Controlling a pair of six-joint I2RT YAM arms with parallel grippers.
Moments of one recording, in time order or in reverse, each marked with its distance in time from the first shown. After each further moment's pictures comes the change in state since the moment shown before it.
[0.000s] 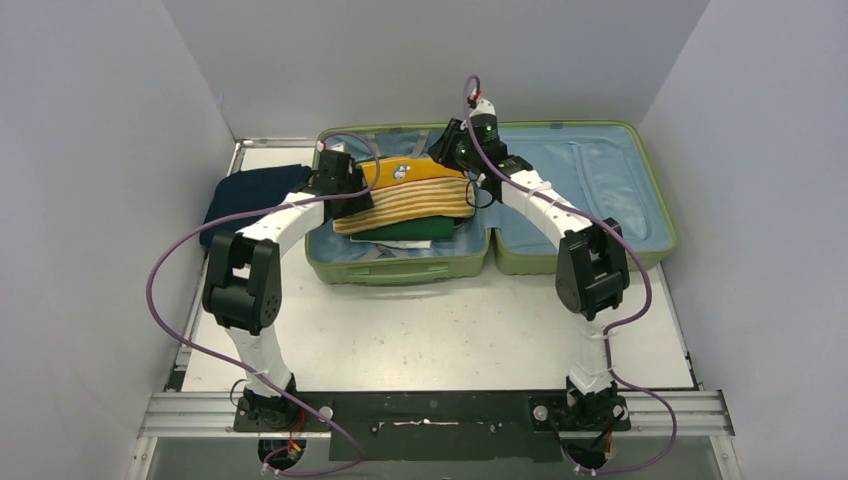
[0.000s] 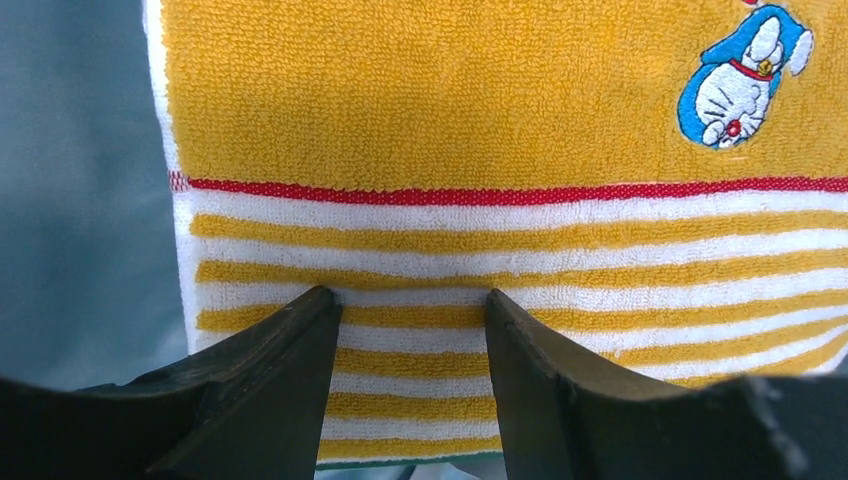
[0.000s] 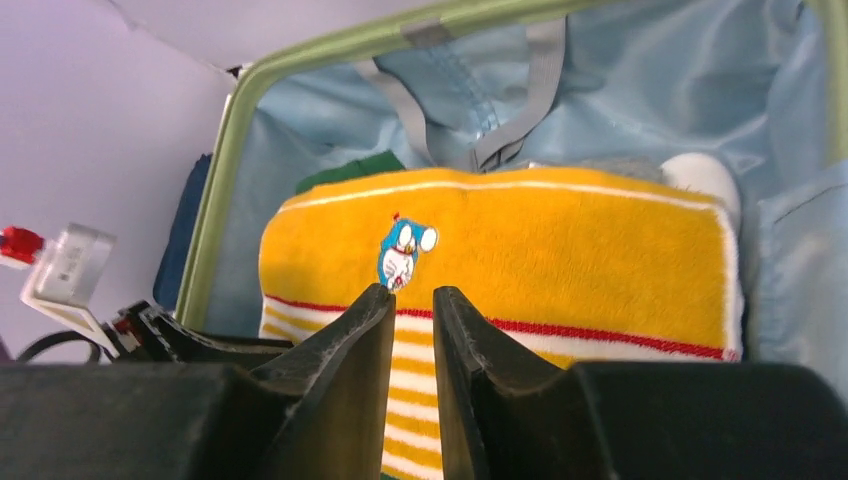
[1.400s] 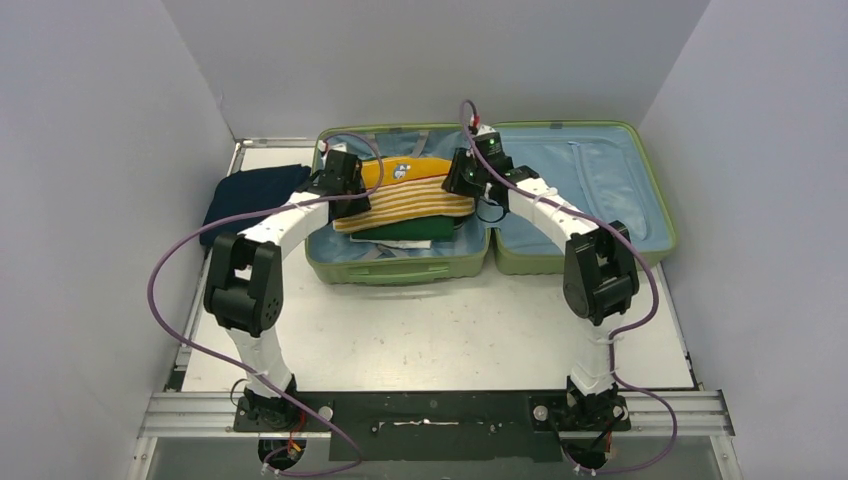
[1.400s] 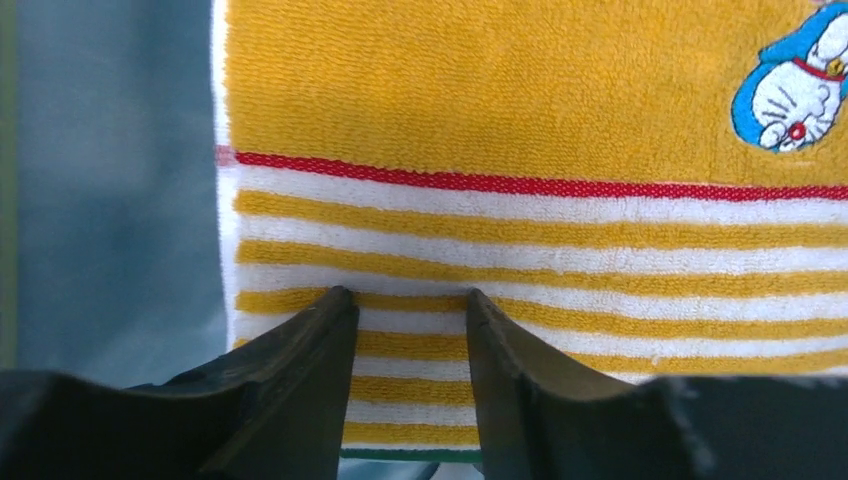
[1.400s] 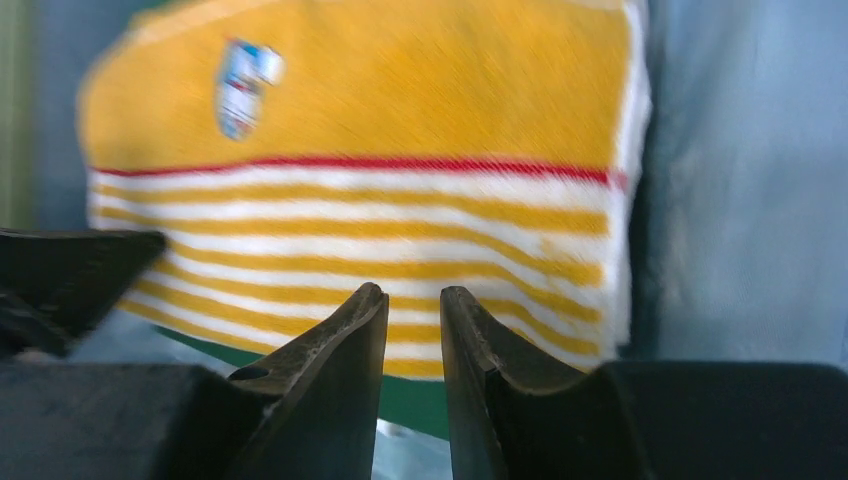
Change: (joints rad) left arm -0.042 -0.006 0.015 -0.051 -0.148 0.015; right arm -0.002 -0.064 -0.172 -0.208 -0.005 -0.119
